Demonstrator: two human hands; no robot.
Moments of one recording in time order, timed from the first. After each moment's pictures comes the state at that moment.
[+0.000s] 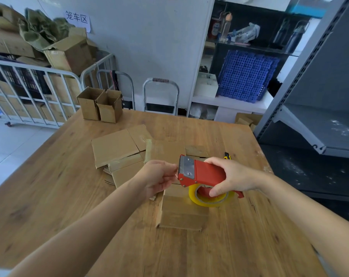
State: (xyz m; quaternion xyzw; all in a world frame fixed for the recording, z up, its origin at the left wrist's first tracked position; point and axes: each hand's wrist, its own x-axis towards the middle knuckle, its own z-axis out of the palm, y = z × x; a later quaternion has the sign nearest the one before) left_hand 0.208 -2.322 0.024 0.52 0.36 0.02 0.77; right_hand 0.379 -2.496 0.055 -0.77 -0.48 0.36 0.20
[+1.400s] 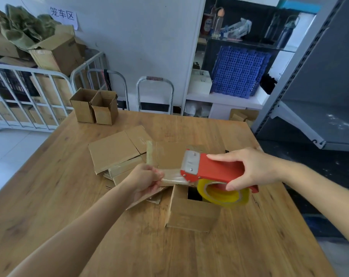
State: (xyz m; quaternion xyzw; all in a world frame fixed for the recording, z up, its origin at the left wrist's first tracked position) left_hand 0.191 -2.267 -0.004 0.57 0.38 0.00 0.73; right_hand 0.374 -2.497 0.103 -0.80 -0.52 0.29 0.08
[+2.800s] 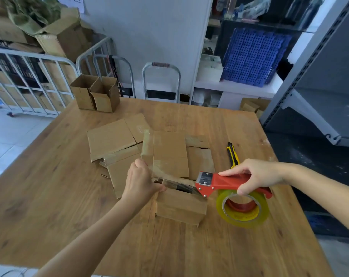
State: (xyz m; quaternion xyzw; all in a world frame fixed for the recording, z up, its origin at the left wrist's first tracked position) left_hand 0.201 -2.316 -0.039 0.85 0.40 0.11 0.32; right_hand 0.438 -2.526 0.044 -0.77 -0.42 0.47 0.08
